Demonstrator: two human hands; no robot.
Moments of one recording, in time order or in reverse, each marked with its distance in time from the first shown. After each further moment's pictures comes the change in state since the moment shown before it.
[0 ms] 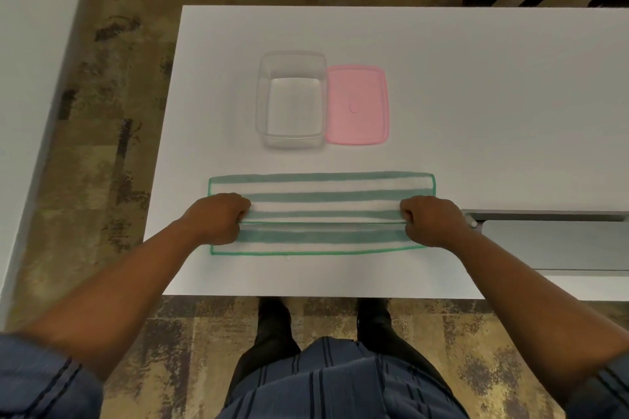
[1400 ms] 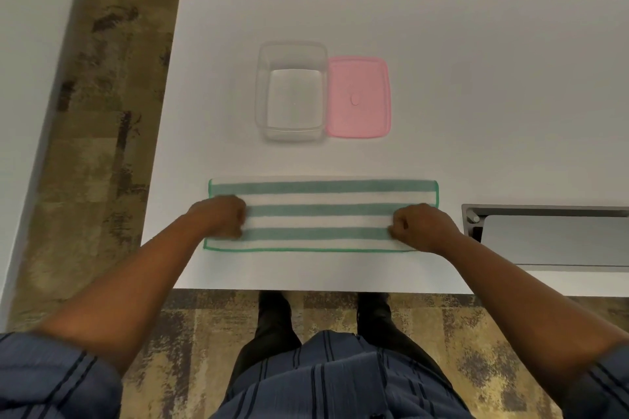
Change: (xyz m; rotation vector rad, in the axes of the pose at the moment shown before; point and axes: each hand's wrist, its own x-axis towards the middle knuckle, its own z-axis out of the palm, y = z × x) left_hand 0.008 0.013 -0.001 0.025 -0.254 -0.236; right_hand -0.006 -0.012 0.017 0.177 -0.133 0.047
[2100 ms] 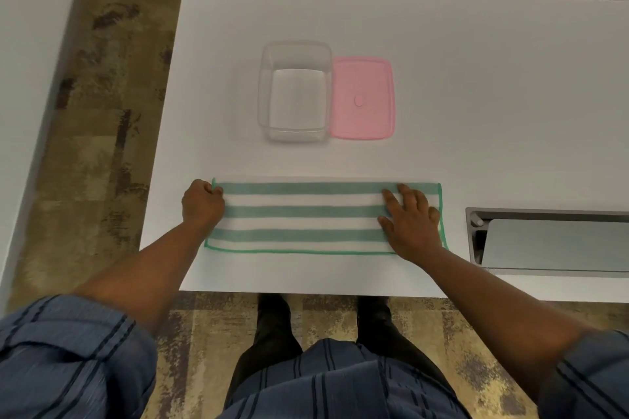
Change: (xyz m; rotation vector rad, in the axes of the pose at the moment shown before) left_hand 0.031 -0.022 0.030 -0.933 0.628 -0.451; right_hand 0.016 -0.020 0.044 -0.110 0.321 0.078
